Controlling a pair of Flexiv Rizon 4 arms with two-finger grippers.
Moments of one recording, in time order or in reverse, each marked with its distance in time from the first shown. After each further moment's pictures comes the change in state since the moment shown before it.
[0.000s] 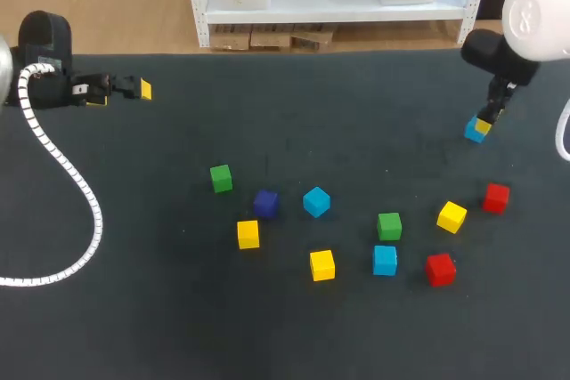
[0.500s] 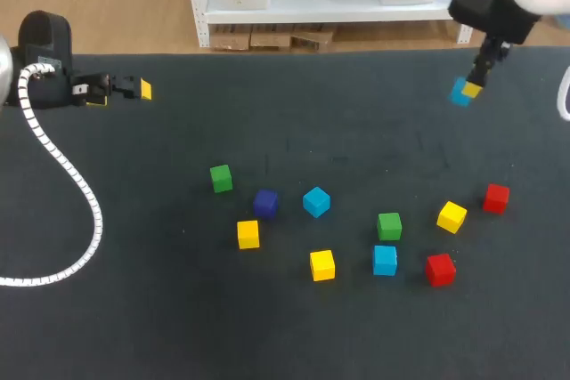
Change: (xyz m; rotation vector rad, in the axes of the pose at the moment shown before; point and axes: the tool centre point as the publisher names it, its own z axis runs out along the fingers) left arm 0.000 0.000 0.000 0.000 0.000 0.000; right arm -0.046 0.034 -0.074 0.031 -0.063 -0.184
